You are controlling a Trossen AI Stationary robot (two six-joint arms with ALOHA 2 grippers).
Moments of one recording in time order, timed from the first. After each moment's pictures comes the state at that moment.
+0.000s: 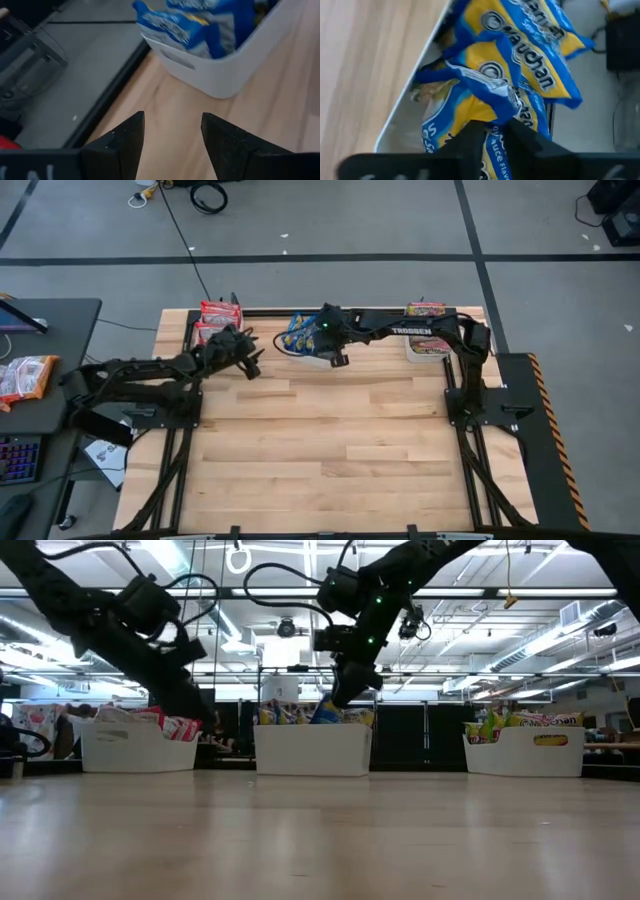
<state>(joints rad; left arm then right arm) 0.54 1.07 0.29 0.30 -0.22 0.33 -0.34 1.91 1.52 -0.57 0.18 -0.64</state>
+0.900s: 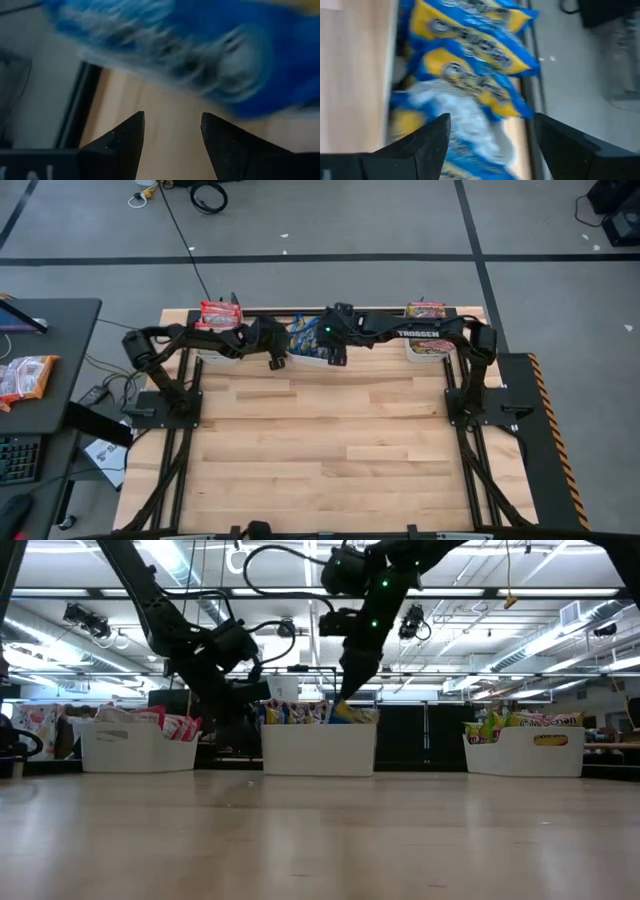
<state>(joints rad) 0.57 1.68 0.72 0.22 -0.14 0.54 -0.30 1.86 1.52 -0.64 0.36 -0.35</state>
